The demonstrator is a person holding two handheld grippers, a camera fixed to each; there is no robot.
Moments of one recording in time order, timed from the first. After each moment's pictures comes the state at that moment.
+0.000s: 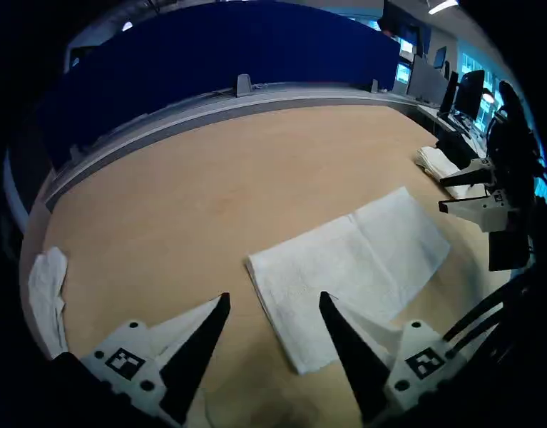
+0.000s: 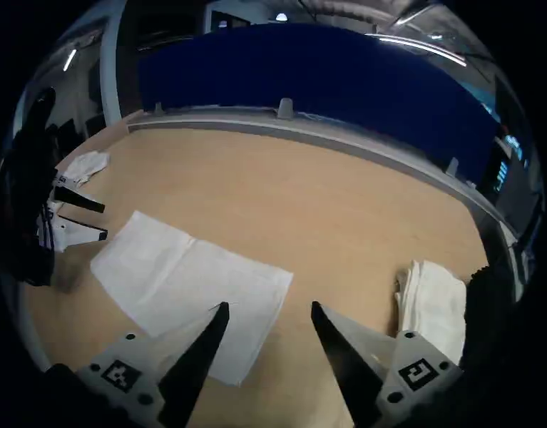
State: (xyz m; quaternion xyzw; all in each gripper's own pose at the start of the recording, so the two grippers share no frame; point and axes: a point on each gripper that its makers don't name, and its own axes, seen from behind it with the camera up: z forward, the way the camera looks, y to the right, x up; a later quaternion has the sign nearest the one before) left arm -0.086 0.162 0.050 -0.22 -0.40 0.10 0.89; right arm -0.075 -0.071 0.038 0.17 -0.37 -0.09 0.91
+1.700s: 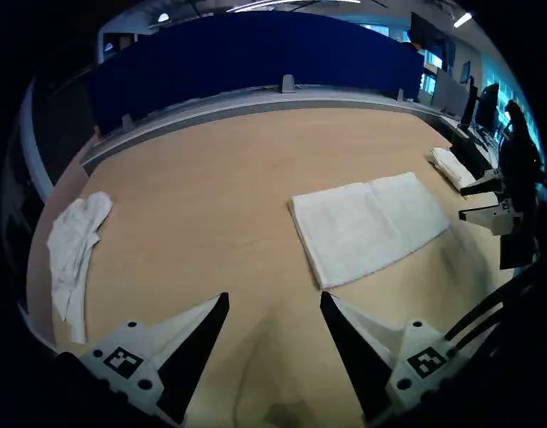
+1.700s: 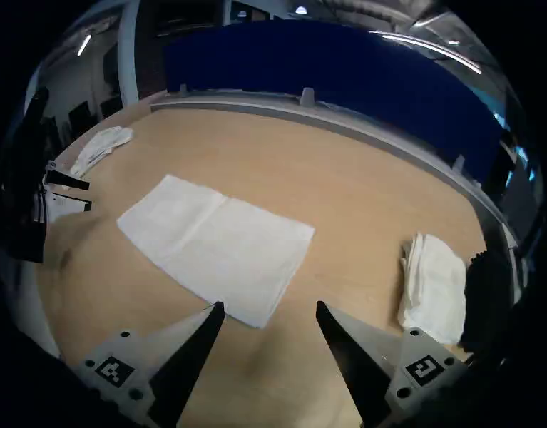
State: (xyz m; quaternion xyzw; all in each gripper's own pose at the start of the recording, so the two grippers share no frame) left arm -0.070 0.085 -0.046 -0.13 -0.40 0.07 0.90; right arm -0.078 -0.067 -0.035 0.21 -0.39 -0.11 0.89
